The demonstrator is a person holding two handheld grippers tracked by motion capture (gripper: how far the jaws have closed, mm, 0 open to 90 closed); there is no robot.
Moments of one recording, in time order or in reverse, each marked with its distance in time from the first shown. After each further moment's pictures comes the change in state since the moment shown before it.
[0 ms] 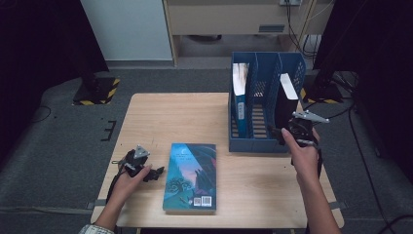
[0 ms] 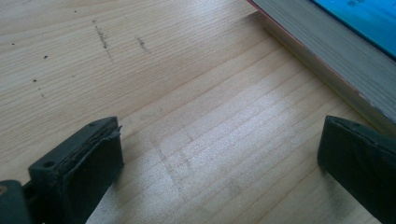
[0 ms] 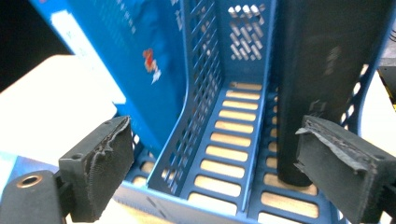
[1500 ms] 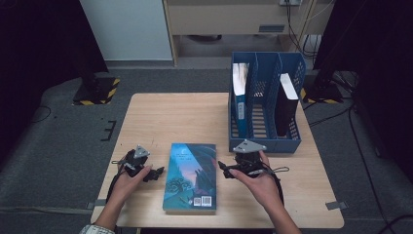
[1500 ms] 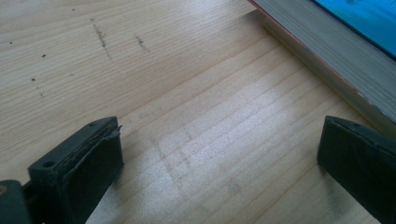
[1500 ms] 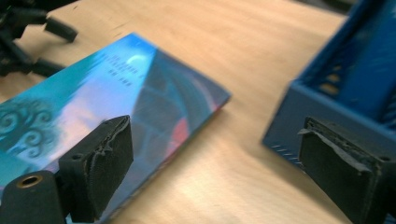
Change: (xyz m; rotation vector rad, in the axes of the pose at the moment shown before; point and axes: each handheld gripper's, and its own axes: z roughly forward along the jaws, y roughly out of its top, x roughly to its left) left arm 0.000 0.001 -0.001 0.017 -0.007 0.003; right arm 0.141 -0.071 0.017 0.154 0.266 -0.335
